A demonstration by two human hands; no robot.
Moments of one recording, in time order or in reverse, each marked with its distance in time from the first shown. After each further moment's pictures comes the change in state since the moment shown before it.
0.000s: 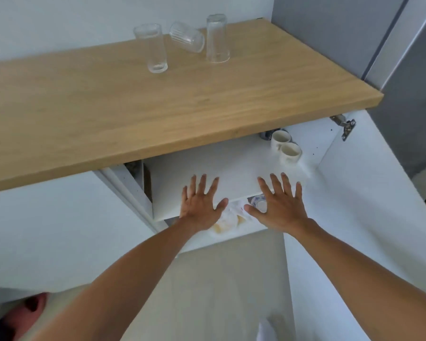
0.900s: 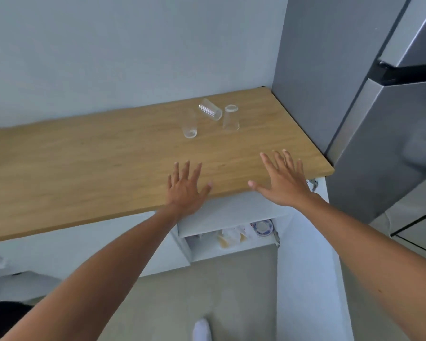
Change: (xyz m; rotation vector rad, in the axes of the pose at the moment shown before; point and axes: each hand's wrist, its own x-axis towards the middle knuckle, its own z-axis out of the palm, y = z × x) left_hand -0.090 0.005 -0.287 -0.100 0.208 -0.129; right_hand -0.045 -0.029 -0.295 0.015 0.161 -0.118
